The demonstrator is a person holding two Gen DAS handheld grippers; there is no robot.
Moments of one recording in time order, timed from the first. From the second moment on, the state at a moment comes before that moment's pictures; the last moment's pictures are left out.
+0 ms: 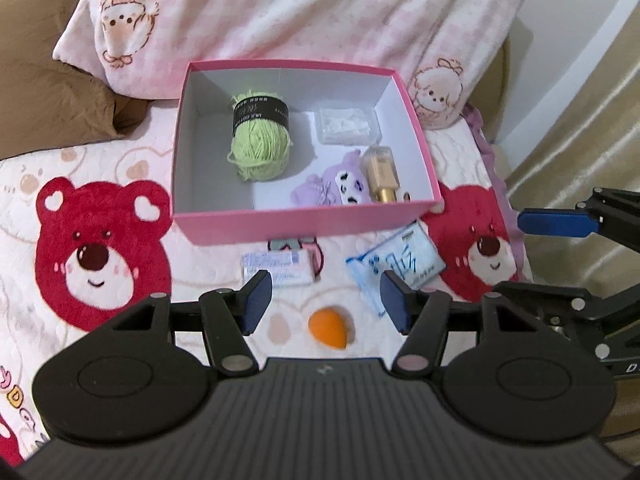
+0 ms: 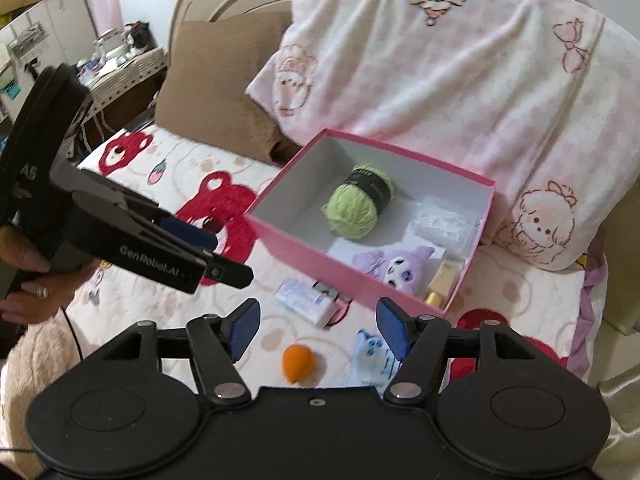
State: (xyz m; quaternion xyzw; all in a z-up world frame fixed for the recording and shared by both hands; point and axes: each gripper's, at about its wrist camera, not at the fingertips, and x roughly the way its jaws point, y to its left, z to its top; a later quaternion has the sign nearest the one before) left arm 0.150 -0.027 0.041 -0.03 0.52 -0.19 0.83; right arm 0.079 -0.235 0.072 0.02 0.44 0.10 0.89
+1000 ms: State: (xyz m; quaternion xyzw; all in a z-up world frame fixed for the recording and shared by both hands) left arm 0.108 0.003 -0.055 -0.03 0.49 -0.24 0.84; right arm 0.027 -0.161 -0.034 -0.01 0.37 0.07 0.93
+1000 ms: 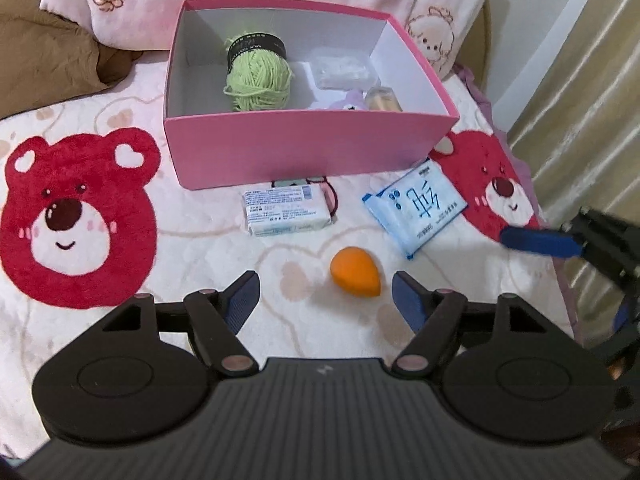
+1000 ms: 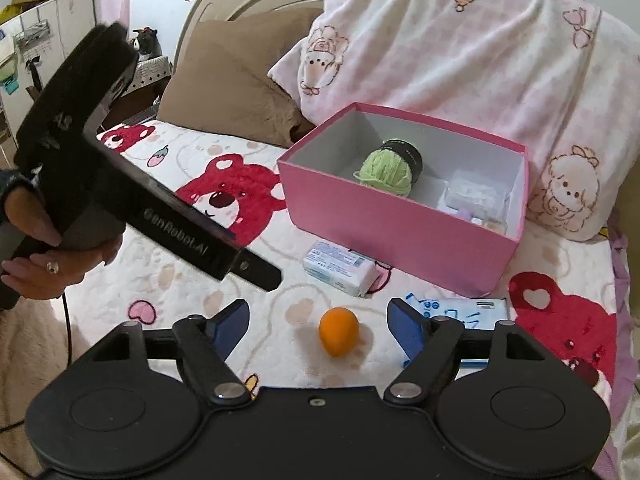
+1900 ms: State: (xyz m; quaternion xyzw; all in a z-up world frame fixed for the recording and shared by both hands) left arm 0.120 -0.018 -0.121 -0.05 0.46 -0.24 0.85; right arm 0.056 -0.135 -0.126 -0.04 0.37 0.02 0.93
